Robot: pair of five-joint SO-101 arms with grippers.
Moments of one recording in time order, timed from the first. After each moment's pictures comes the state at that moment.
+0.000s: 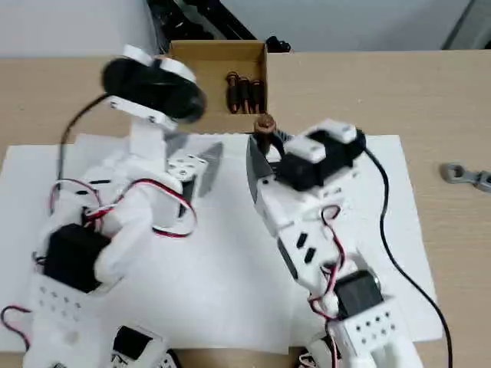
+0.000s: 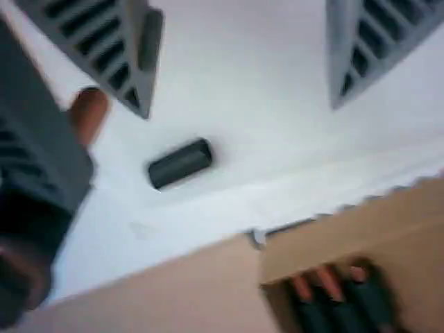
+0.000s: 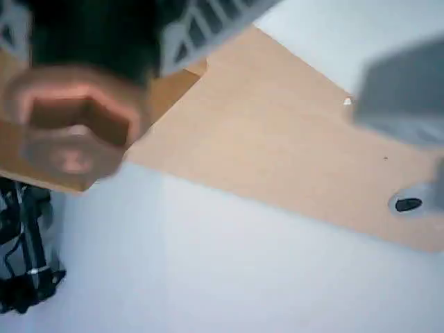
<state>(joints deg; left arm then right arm) 16.4 -41.2 8.0 78.7 5.0 -28.0 -64.4 55.5 21.1 -7.0</state>
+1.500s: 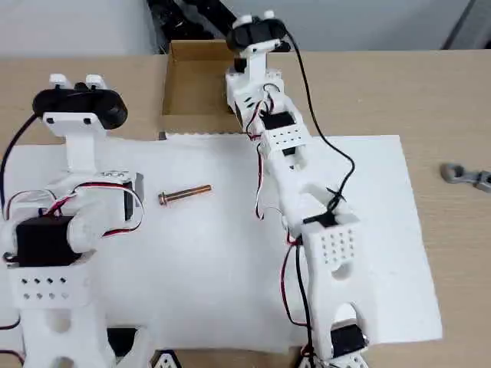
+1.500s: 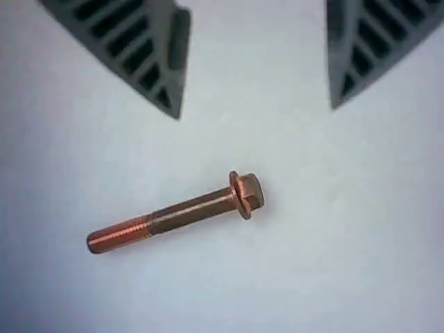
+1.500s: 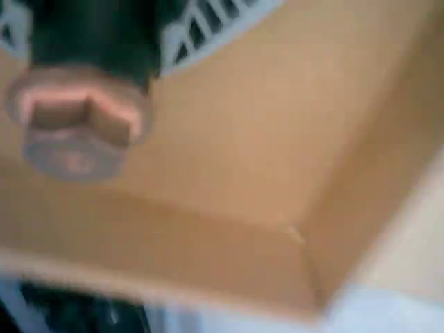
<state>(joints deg) -5.7 -41.4 16.0 90.5 2.6 -19.8 49.2 -35.2 16.0 -6.9</state>
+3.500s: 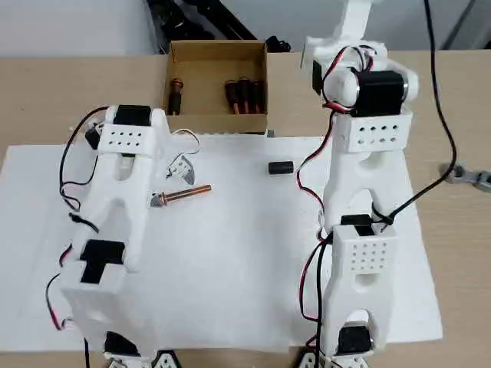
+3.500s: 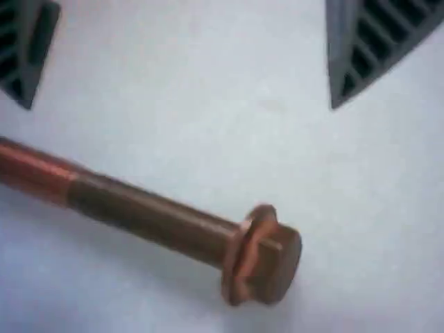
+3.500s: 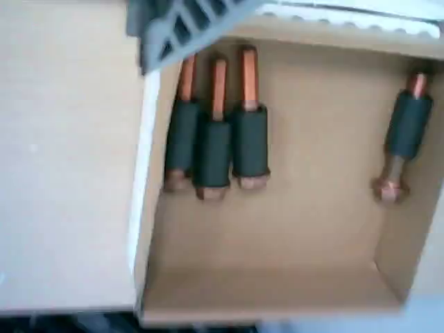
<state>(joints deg) 1.0 19.6 -9.9 98.8 54.2 -8.3 38.4 -88.4 95.7 -10.4</state>
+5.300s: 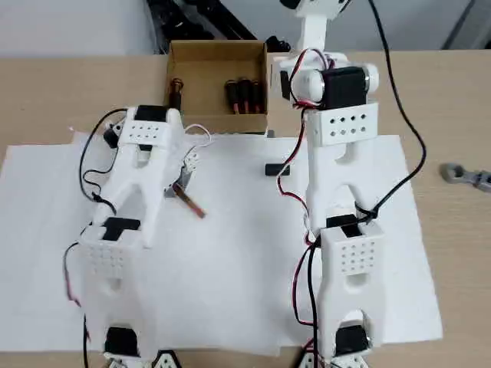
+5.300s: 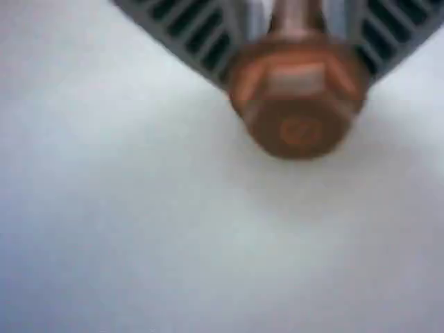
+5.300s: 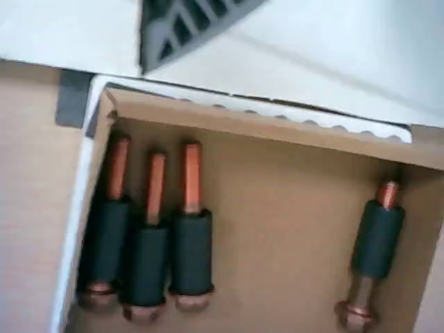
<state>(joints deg) 1.8 38.8 -23.3 92.5 58.1 -14.0 38.5 -81.3 96.2 -10.4</state>
